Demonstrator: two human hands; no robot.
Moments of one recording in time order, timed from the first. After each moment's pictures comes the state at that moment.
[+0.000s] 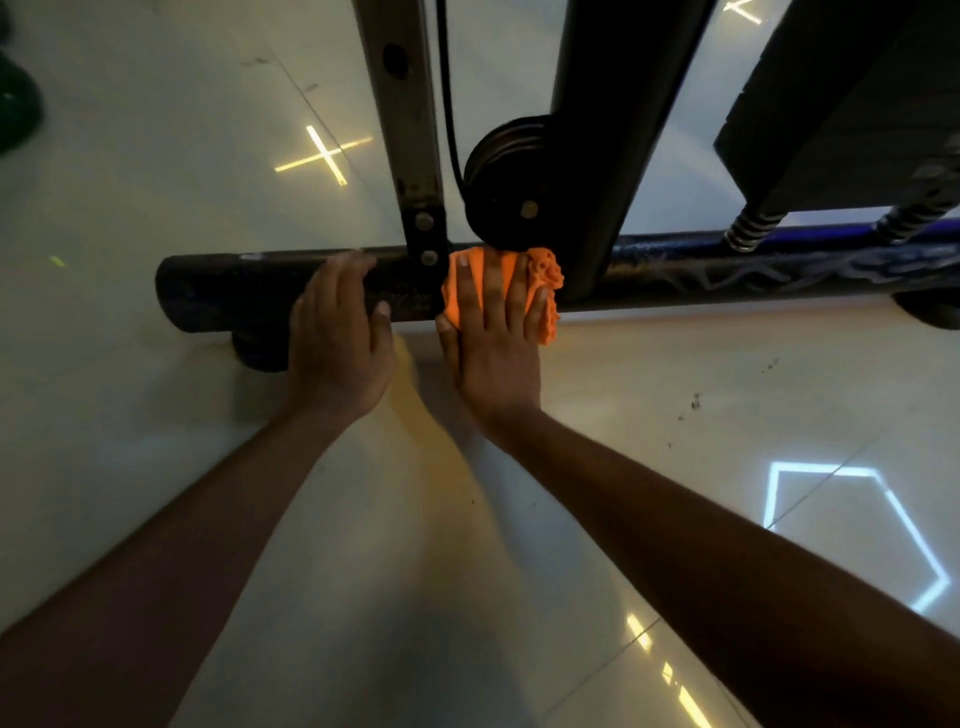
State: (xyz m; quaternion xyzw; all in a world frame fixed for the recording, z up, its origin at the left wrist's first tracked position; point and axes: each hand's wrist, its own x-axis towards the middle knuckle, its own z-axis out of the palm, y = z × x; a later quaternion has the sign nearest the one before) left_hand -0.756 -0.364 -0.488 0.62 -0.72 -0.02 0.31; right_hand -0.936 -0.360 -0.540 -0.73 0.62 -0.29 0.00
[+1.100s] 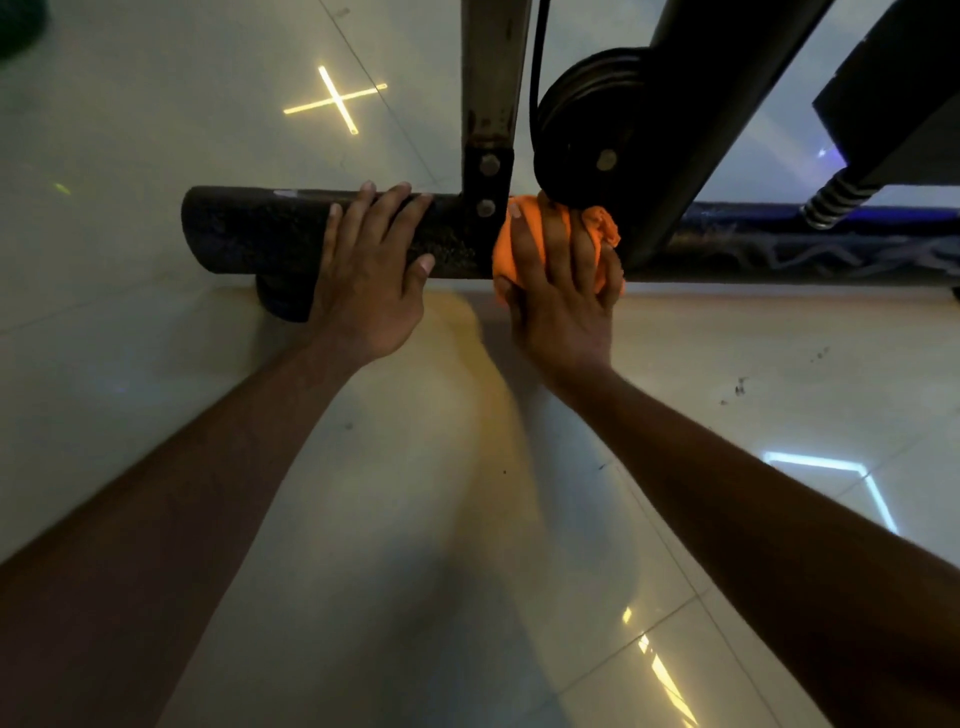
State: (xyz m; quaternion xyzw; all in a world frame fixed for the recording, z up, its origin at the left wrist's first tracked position) left_hand -0.731 -0.384 -0.496 0.60 -0.77 -0.04 0.22; right_hand -0.966 -0.370 -0.545 -0.75 0.62 -0.21 -0.12
